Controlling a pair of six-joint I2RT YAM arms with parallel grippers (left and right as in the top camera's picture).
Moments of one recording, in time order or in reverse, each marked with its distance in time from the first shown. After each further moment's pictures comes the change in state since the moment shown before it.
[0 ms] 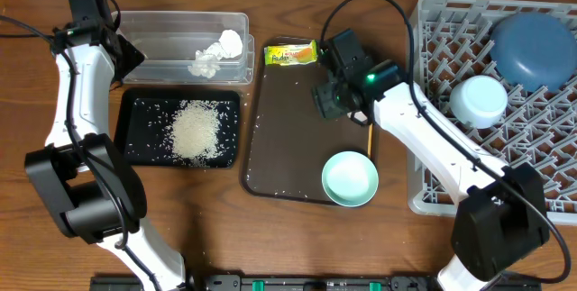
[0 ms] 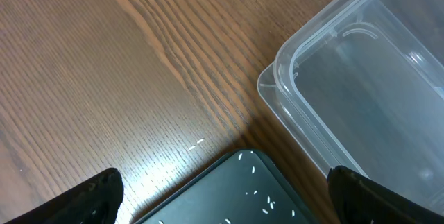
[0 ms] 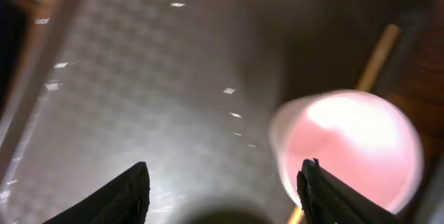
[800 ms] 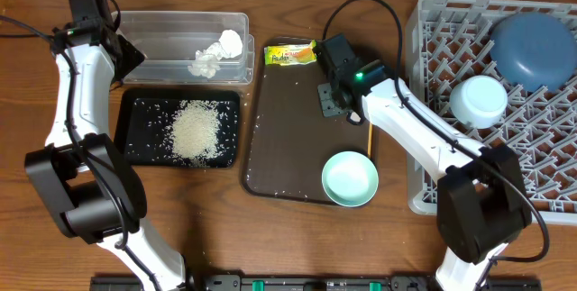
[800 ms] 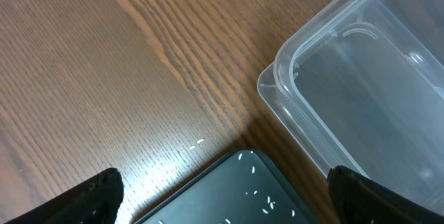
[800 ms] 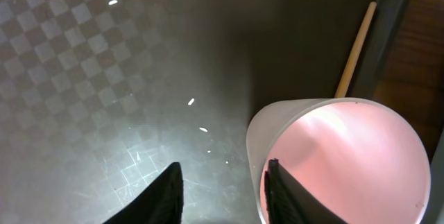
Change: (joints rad) left arm 0.000 0.000 0.000 0.000 0.000 0.000; right arm -0.001 0.097 0.000 0.042 0.085 0.072
